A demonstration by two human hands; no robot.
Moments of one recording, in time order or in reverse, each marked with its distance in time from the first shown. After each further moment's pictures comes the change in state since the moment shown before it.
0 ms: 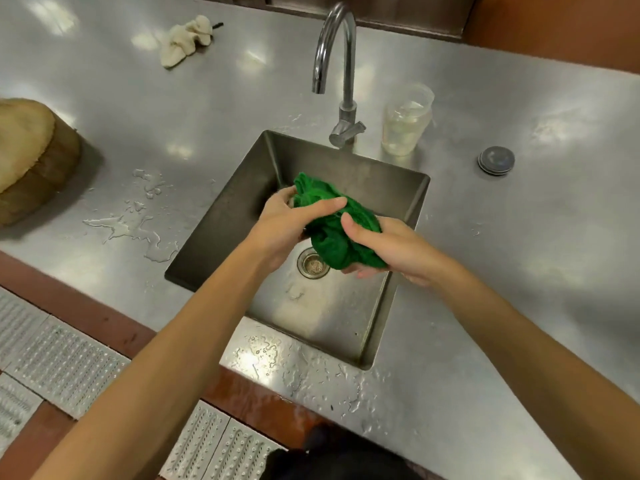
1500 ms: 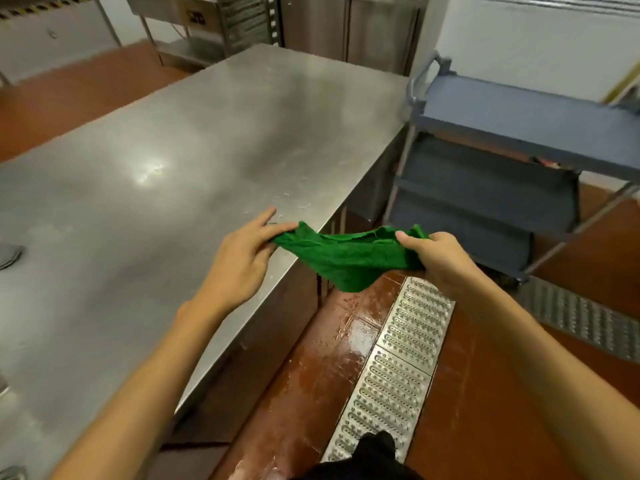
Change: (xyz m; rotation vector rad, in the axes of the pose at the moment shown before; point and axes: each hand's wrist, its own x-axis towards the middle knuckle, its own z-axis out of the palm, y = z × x) left_hand -0.363 -0.170 0.386 0.891 -1.283 1.020; right_hand -0.668 0.317 0.091 0.925 1.793 0.107
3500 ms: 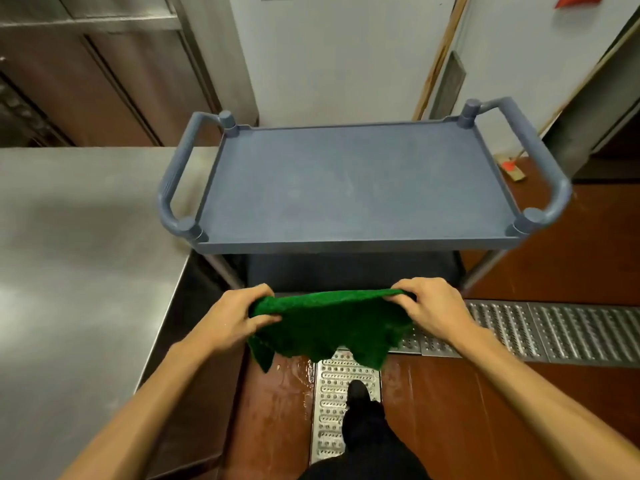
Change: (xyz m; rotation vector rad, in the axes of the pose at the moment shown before) left_hand 0.671 0.146 0.478 0.123 -0.684 0.329; right_hand 0.523 -0.094 -0.500 -1.035 0.352 -0.301
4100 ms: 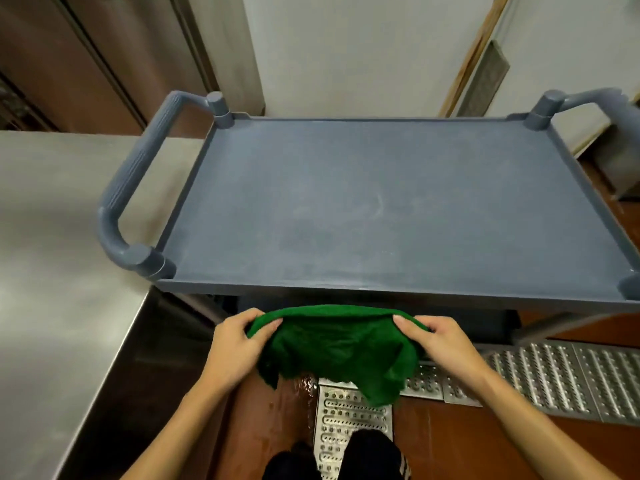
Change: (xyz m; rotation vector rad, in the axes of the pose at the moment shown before) left_hand 0.135 -0.110 0.081 -0.405 0.316 -0.374; right_hand 0.141 0.034 0.104 0.863 -0.236 0.338
